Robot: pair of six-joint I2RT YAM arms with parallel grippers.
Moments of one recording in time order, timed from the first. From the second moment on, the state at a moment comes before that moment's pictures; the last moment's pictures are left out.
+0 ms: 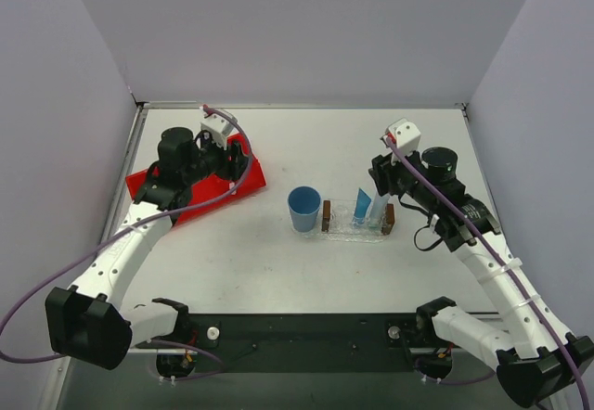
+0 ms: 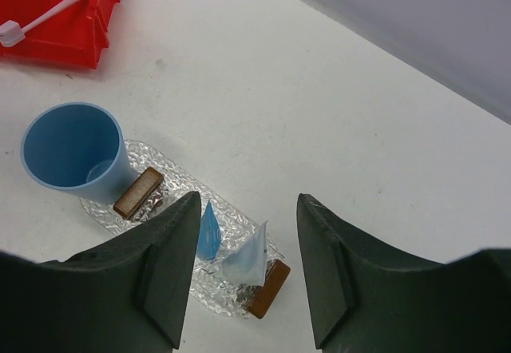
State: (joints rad) left arm -0.29 1.18 1.02 -0.13 0.37 0.02; right arm 0.39 0.96 0.99 -0.37 -0.07 -0.21
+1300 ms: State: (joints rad) left arm -0.29 1.80 1.39 -0.45 -0.05 0.04; right arm 0.39 0.93 0.92 -0.35 -0.04 -0.20
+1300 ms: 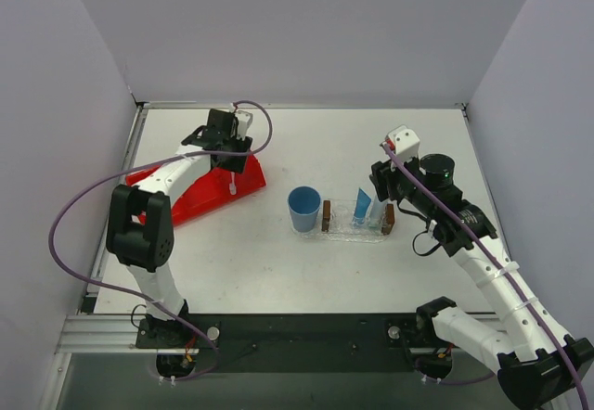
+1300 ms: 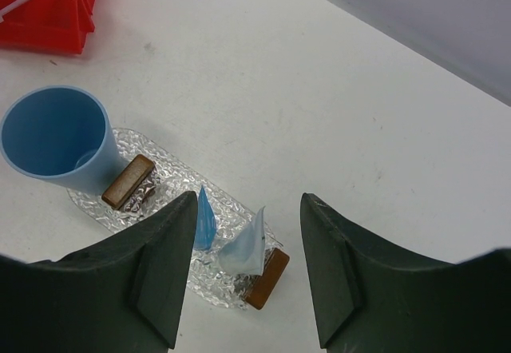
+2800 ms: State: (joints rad) left arm -0.36 1.84 1.34 -0.49 -0.21 -0.09; right arm 0.39 0.94 0.91 -0.35 -0.04 -0.20
